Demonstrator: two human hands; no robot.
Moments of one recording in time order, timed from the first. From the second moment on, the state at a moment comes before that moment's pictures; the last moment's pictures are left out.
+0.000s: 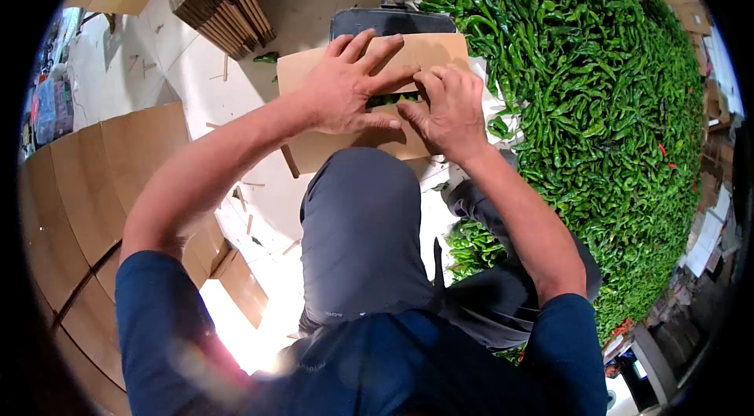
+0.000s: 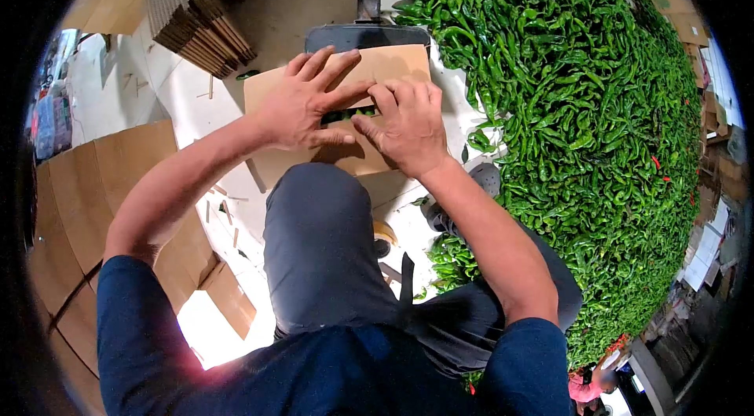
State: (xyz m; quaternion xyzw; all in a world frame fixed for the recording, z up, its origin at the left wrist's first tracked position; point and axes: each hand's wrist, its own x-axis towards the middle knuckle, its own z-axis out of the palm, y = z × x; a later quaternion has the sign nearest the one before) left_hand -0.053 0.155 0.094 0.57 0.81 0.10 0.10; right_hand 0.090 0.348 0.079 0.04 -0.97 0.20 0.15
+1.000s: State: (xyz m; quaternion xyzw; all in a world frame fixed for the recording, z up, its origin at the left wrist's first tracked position) left_hand -0.026 0.161 0.070 0.25 0.96 0.14 -0.05; right_hand 0.034 0.358 0.082 -0.16 -0.97 0.21 -0.02
